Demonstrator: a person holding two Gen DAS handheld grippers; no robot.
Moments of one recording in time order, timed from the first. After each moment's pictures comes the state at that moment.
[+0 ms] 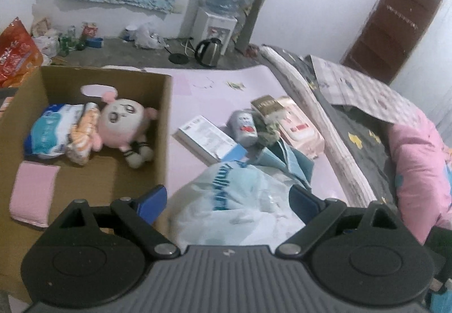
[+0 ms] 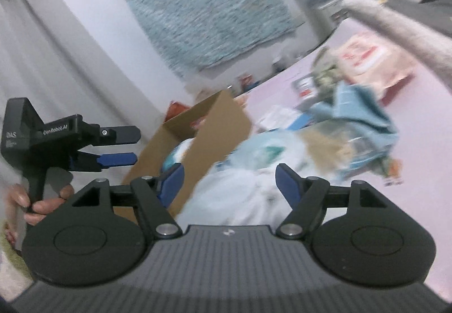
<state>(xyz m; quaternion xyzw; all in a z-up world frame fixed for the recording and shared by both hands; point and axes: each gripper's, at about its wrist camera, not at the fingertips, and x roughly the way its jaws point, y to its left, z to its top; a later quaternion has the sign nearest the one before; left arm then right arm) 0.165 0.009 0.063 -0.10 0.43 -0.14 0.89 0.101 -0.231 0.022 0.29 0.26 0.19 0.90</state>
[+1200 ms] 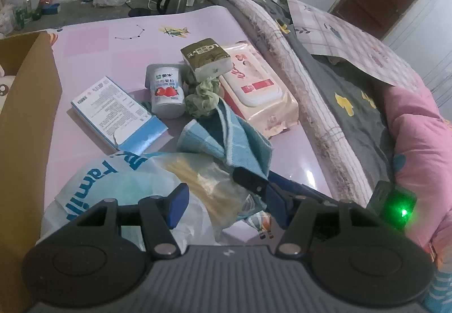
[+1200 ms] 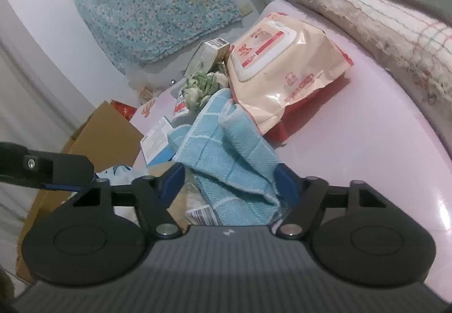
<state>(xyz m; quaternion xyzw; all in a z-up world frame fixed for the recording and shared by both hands) 0.257 -0.130 -0.013 -0.09 0.51 -0.19 0.84 0.267 -0.303 -0.092 0.29 0.31 0.14 0.90</state>
